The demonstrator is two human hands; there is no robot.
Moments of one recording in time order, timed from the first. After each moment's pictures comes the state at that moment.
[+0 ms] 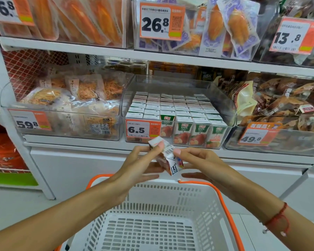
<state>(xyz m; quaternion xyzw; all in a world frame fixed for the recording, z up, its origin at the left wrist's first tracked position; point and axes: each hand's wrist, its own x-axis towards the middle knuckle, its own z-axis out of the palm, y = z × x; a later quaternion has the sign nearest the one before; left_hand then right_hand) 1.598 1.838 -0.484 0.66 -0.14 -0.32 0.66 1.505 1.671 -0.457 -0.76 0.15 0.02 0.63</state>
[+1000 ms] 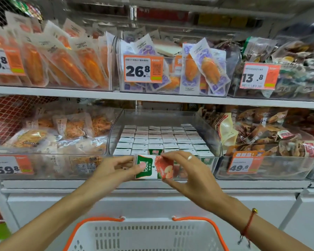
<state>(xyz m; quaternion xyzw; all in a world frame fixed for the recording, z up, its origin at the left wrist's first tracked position) 1.647 1.847 -0.435 0.73 -0.29 -0.19 0.59 1.539 1.639 -0.453 -0.93 -0.07 -0.31 0.17</state>
